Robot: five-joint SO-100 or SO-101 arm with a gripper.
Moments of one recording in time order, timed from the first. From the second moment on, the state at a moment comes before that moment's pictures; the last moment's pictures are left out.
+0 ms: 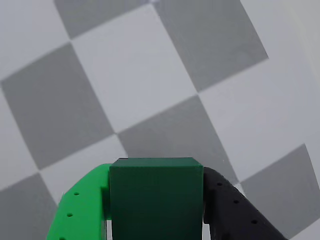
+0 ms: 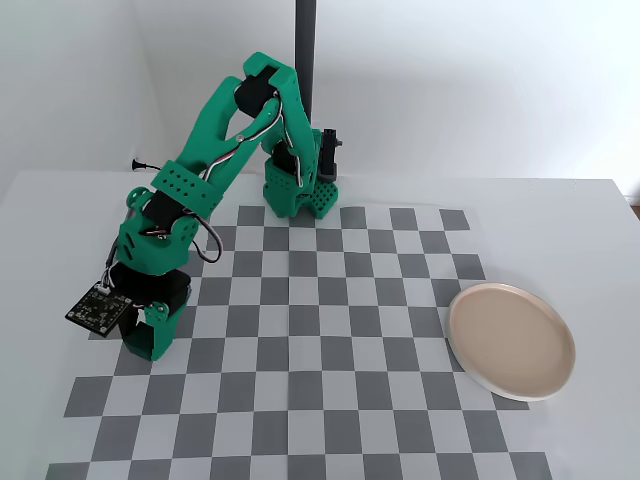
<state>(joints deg) 33.9 78.1 99.7 38.1 -103.3</state>
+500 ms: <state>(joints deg) 17.8 95.0 99.7 45.6 -95.5</state>
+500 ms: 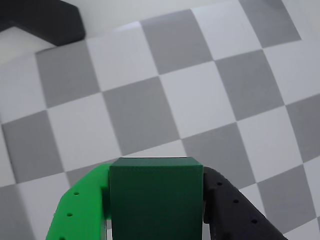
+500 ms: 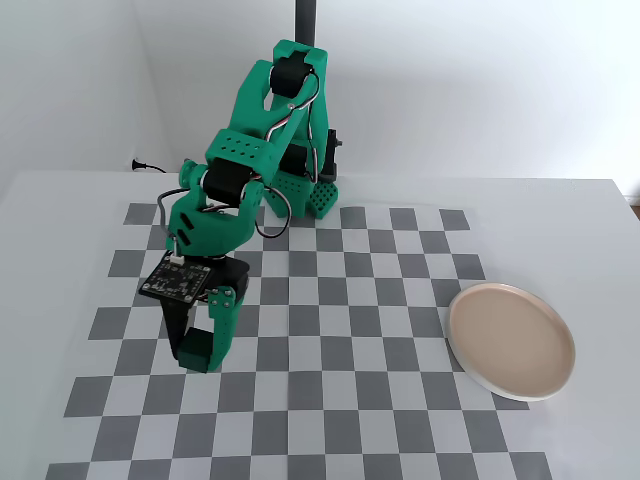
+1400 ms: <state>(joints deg) -22.9 130.4 112.1 62.3 -86.0</state>
